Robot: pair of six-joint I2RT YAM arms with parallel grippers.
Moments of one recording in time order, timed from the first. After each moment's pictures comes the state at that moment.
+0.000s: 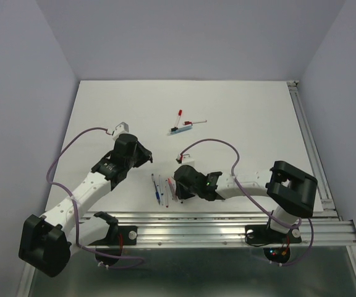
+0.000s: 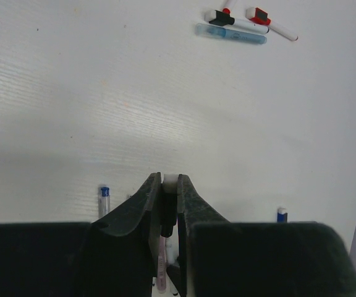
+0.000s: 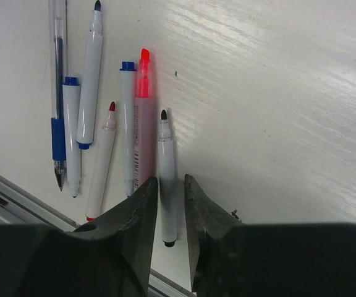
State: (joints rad) left arm -0.48 1.01 0.64 -0.29 -0.16 -0.91; right arm 1.15 1.67 0.86 -0.08 0.25 0.78
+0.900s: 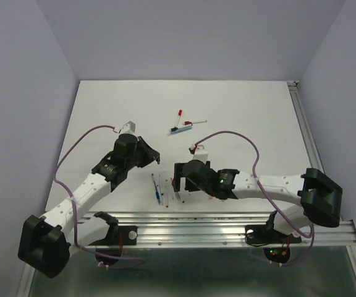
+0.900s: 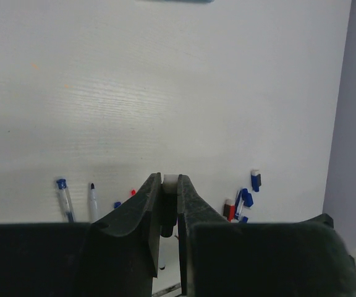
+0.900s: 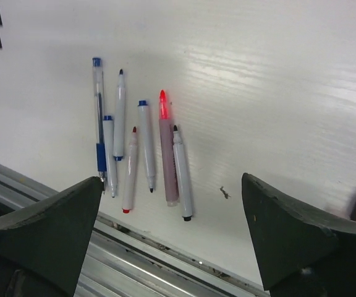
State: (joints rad) left arm -0.48 1.00 0.63 -0.22 -0.01 -0.88; right arm 1.15 1.48 0.87 -0.19 0.36 0.87
